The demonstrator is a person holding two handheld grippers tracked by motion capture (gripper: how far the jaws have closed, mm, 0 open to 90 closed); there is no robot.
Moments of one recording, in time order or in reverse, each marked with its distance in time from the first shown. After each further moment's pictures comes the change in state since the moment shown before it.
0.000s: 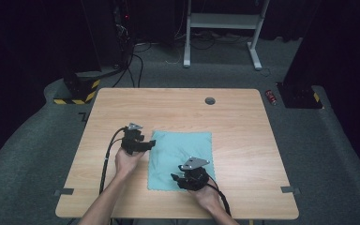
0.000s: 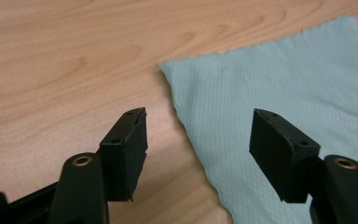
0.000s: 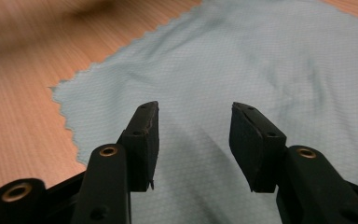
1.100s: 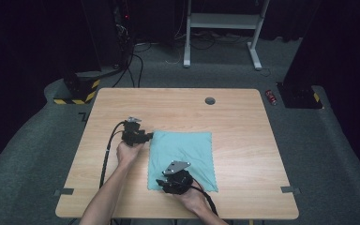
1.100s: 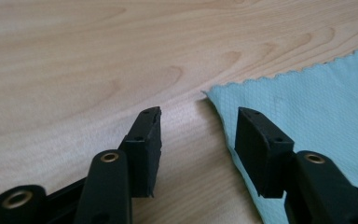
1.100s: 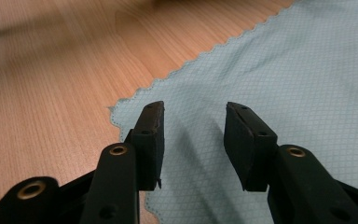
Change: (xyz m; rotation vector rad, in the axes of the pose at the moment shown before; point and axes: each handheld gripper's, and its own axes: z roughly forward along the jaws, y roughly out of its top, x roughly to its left) left arm 0.026 0.016 0.028 0.013 0.009 -0.036; right arm 0.036 0.018 0.028 0.042 0.082 -0.068
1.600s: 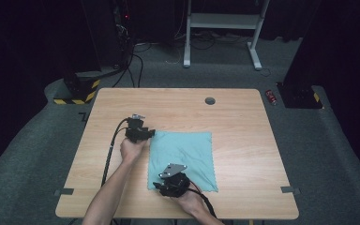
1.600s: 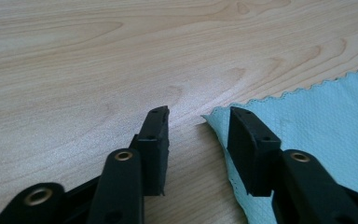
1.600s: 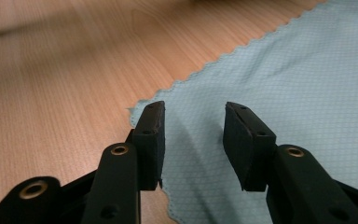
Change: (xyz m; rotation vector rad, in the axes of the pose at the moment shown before) left arm -0.004 0.009 0.014 0.028 0.031 0.011; right arm 0.012 0.001 0.005 0.001 0.019 -0.026
